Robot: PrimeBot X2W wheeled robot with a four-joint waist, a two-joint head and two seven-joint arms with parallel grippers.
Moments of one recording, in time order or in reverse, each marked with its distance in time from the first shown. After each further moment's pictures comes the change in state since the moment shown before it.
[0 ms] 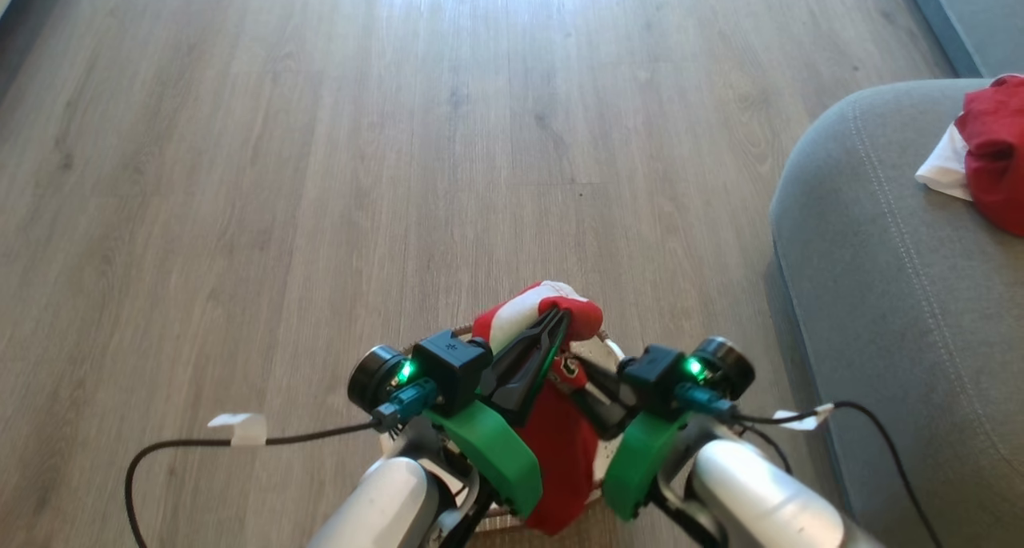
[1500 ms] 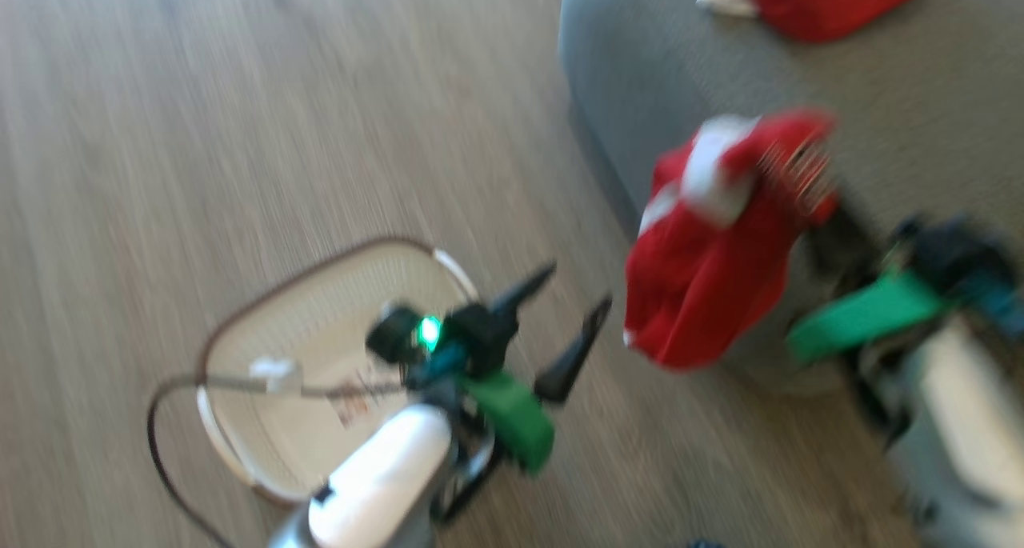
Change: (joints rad) left arm -0.170 0.001 -0.128 0.187 -0.029 0.019 -0.108; right arm 0.062 -0.095 -0.582 -0.273 -0.069 0.000 0.000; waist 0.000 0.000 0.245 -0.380
